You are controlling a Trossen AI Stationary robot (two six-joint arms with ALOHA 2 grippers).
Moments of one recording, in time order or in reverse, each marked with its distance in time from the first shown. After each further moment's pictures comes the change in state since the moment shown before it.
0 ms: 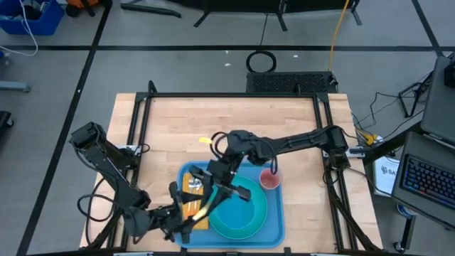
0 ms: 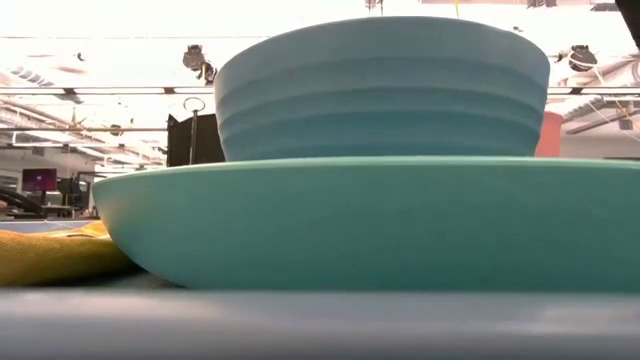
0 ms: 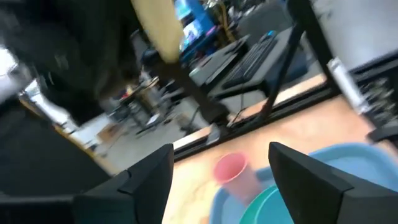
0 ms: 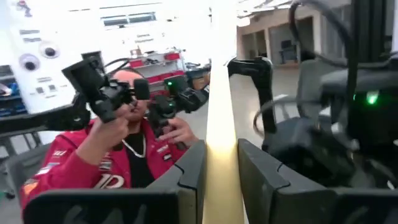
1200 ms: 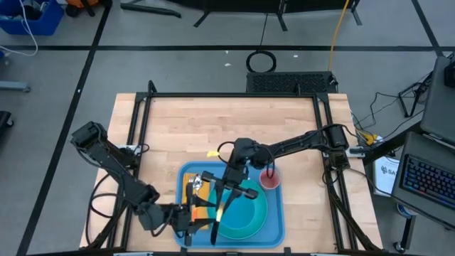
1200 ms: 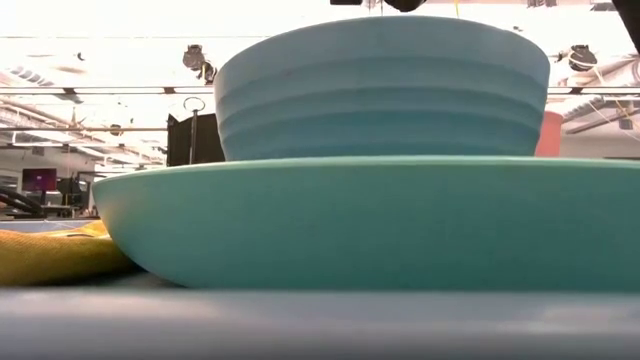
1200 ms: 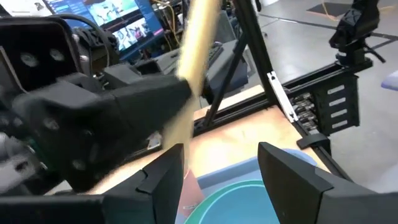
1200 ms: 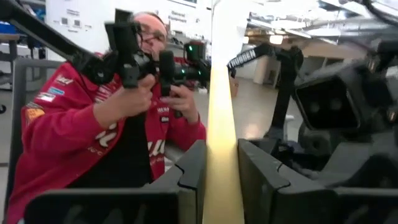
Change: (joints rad) left arm 0.090 0.000 -0.001 -0.121 0.329 -0.232; right arm -0.041 -0.011 -0.408 0.435 -0.149 -0.322
